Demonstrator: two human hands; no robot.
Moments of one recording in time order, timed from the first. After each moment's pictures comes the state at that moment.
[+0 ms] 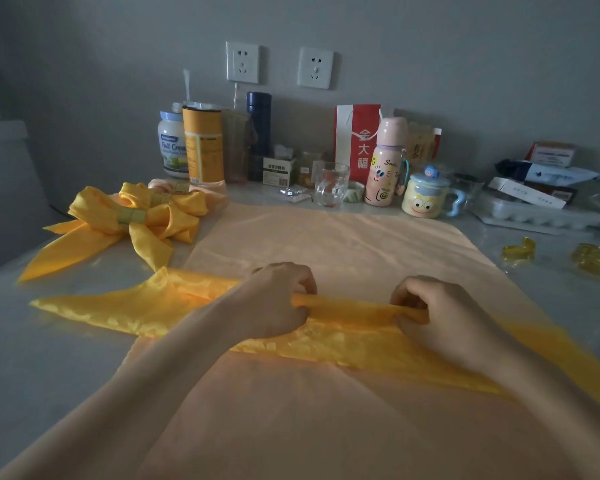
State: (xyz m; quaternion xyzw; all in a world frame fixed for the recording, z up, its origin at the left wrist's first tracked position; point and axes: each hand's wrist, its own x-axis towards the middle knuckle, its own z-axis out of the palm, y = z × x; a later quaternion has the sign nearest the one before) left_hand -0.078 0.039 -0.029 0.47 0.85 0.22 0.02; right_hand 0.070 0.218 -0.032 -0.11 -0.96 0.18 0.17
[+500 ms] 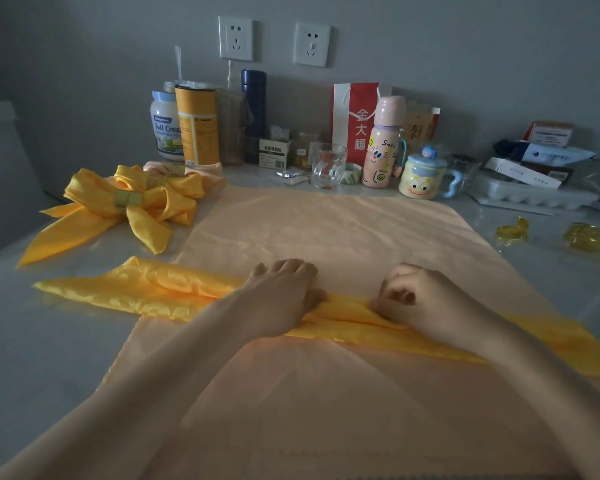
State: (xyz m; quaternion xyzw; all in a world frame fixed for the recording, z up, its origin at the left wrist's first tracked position) left_hand -0.070 0.046 -0.053 0.49 0.86 0.11 0.00; right_hand 0.069 0.207 -0.031 -0.11 -0.96 0.22 0.09
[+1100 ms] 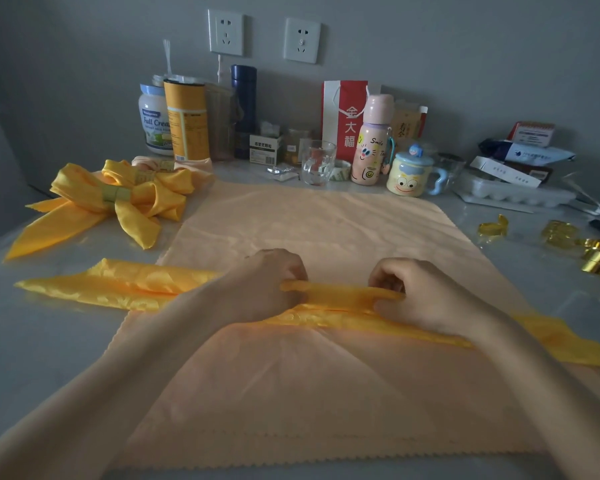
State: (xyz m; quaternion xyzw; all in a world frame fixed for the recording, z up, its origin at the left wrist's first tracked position) left_hand -0.065 0.035 -0.033 0.50 0.83 0.24 0.04; right_hand 0.078 0.210 -0.019 -0.13 -0.97 0.21 0.08
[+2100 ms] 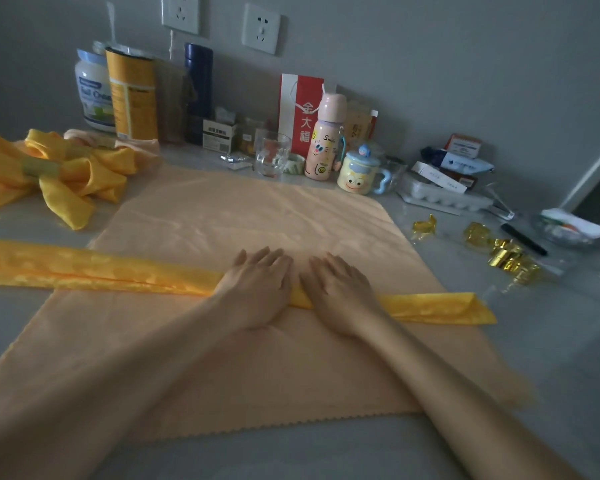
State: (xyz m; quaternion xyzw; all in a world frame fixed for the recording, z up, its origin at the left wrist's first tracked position) left_hand -0.028 0.089 -0.061 0.49 0.86 0.14 0.02; right_hand 0.067 0.213 -0.067 -0.23 -0.97 0.05 0.02
